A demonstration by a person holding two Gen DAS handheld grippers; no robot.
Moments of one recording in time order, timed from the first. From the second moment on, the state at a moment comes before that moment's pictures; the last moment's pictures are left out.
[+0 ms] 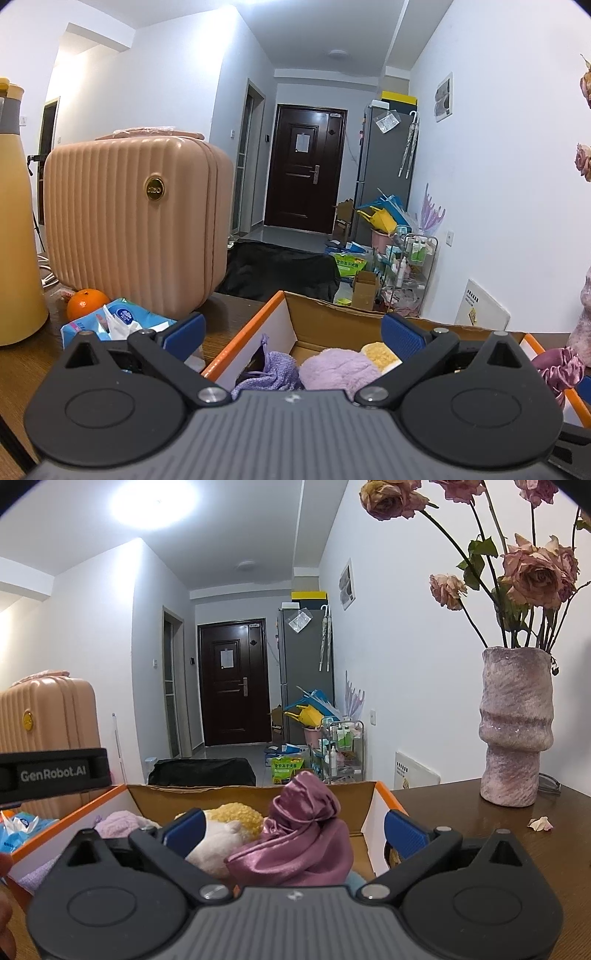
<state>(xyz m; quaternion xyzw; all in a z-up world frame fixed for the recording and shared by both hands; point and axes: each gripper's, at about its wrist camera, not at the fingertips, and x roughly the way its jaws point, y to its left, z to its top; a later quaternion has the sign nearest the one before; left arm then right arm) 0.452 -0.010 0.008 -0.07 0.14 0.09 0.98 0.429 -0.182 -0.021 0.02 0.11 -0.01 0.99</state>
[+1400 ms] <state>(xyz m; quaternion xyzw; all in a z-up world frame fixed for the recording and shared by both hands) 0.312 0.028 -0.001 -0.04 0.16 0.11 0.98 0.292 -0.197 -0.014 -0.01 0.08 -0.01 1.00</state>
